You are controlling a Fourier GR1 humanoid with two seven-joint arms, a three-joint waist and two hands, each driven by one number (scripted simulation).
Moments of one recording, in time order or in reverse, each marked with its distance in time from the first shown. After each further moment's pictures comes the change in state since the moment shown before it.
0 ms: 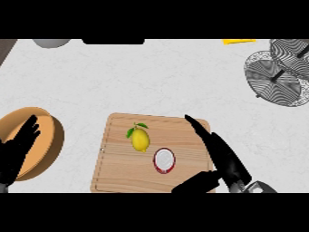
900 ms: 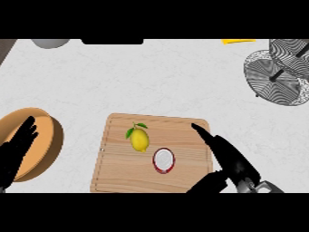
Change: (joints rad) left arm 0.030 -0.046 0.073 -0.057 -0.060 -0.054 0.037; right arm 0.042 0.046 -0.107 -0.056 0.014 0.240 0.283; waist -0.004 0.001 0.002
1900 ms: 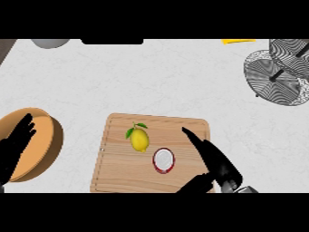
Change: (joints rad) left arm -0.036 -0.068 0.119 0.022 -0.098 -0.092 0.026; right arm 0.099 0.201 -0.075 0.118 0.170 0.112 -0.157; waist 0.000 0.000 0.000
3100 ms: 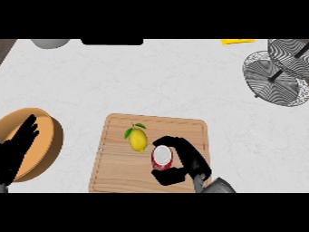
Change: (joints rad) left arm 0.005 -0.069 0.053 -0.024 -0.074 -0.047 0.005; right arm -0.108 0.101 0.076 0.330 0.039 -0.131 -0.254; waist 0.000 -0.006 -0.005
